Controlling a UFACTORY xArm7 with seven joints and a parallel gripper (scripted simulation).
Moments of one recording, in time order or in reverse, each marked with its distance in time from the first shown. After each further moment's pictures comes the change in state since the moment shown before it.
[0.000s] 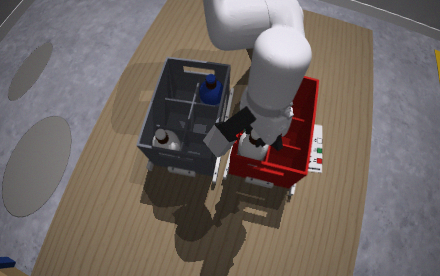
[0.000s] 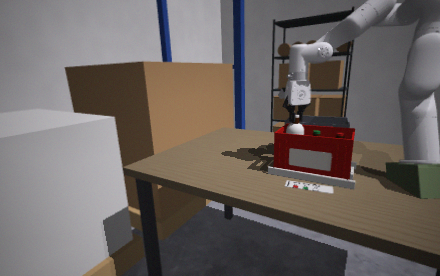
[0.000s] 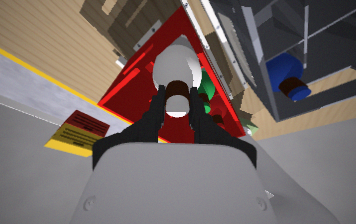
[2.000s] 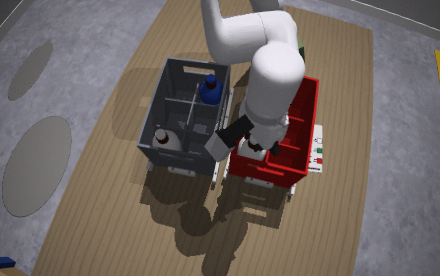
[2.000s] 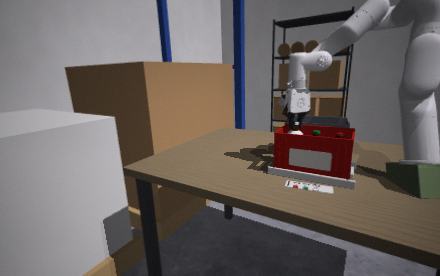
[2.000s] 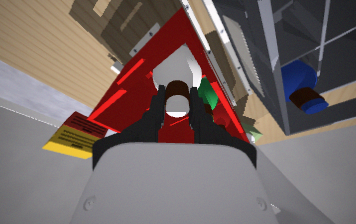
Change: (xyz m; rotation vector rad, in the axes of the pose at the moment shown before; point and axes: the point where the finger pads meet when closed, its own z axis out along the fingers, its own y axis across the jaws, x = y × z) arm 0.000 0.000 0.031 0.000 0.000 0.000
